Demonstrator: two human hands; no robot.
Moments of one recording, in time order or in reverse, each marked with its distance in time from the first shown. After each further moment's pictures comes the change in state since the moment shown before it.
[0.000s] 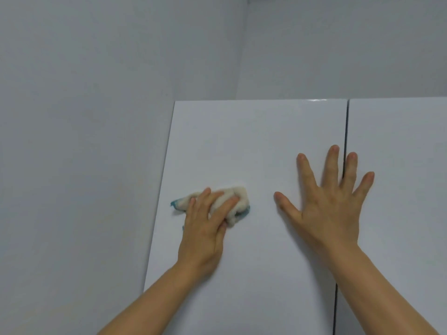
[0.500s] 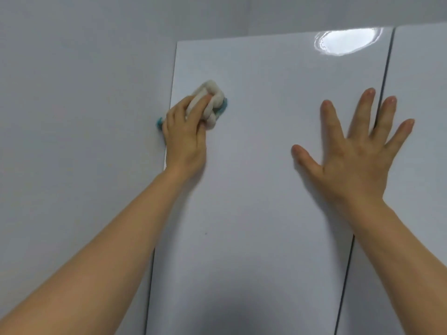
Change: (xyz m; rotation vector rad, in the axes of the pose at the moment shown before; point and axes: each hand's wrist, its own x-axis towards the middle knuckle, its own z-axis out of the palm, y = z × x) left_hand 0.085 -0.047 -0.040 0.160 0.248 -0.053; right_hand 0.002 -0.002 0.001 0.054 0.025 -0.006
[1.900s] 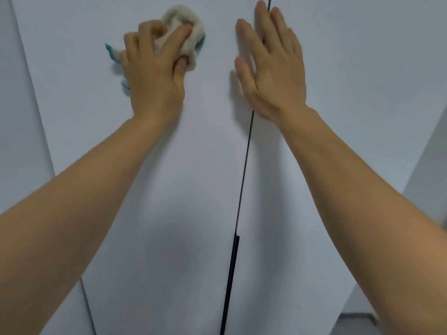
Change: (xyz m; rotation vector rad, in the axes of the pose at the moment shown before) left_hand -0.063 0.132 0.030 -0.044 -0.087 0.060; right_hand -0.028 0.042 -0.041 0.040 -0.120 -0.143
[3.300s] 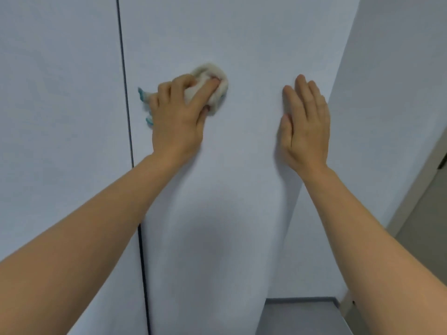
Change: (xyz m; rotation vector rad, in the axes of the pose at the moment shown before) left_hand -0.120 0.238 0.100 -0.073 -0.181 0.072; right_hand -0.203 0.276 -0.011 0.097 0.166 0.088
